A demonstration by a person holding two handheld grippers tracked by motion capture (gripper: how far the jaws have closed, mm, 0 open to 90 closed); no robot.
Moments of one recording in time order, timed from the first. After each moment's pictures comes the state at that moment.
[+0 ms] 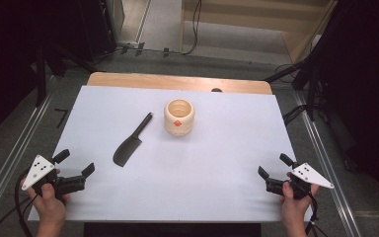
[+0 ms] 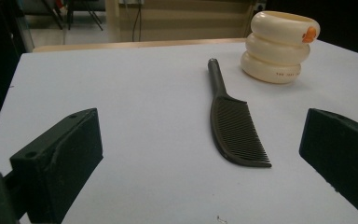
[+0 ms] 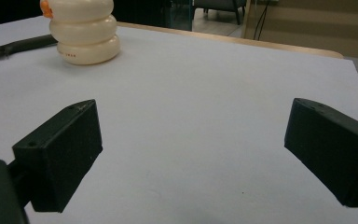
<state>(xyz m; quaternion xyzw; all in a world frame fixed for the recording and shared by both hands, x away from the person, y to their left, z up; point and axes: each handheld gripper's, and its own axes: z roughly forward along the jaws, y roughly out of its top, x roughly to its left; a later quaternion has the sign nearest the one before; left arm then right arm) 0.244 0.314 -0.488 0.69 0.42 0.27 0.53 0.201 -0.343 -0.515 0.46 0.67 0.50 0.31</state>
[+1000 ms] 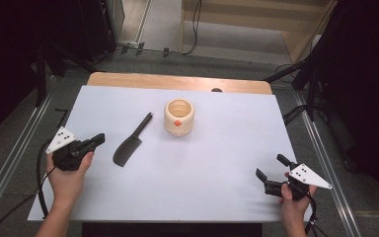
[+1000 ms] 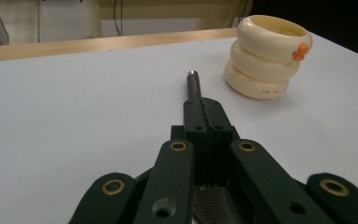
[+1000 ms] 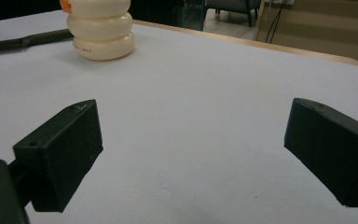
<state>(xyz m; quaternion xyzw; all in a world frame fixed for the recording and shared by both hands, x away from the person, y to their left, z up) 0.300 0.262 -0.445 0.73 0.42 0.22 0.50 0.199 -0.338 -0.515 0.44 0.68 0.50 0.30</state>
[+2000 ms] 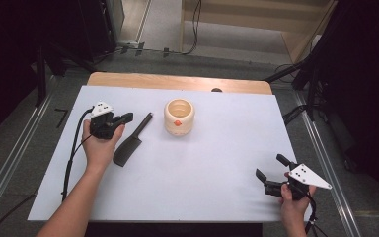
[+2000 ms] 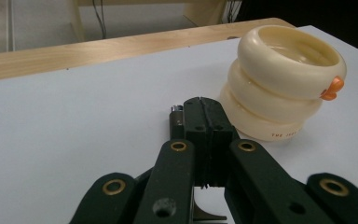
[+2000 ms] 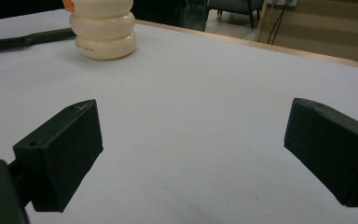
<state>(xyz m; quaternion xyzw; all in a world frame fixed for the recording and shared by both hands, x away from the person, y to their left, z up) 0.383 0.195 -0.446 0.75 0.42 0.19 0.48 0.200 -0.338 -0.515 0.43 0.69 0.50 0.30</state>
